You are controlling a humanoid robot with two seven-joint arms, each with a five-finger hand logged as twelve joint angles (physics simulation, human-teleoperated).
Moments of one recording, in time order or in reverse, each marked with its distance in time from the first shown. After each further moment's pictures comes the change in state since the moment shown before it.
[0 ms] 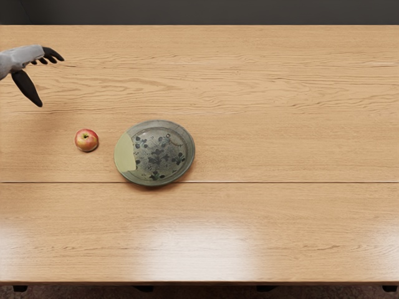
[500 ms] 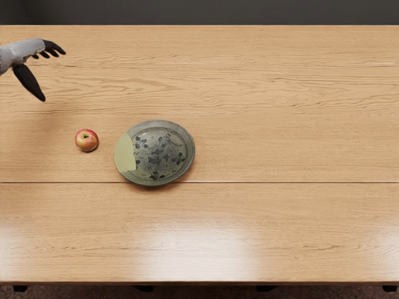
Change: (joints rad) left arm -0.018 -0.008 -0.011 -0.001 -0.032 0.006 0.000; right arm 0.000 0.000 0.001 -0.005 -0.001 -0.001 0.088
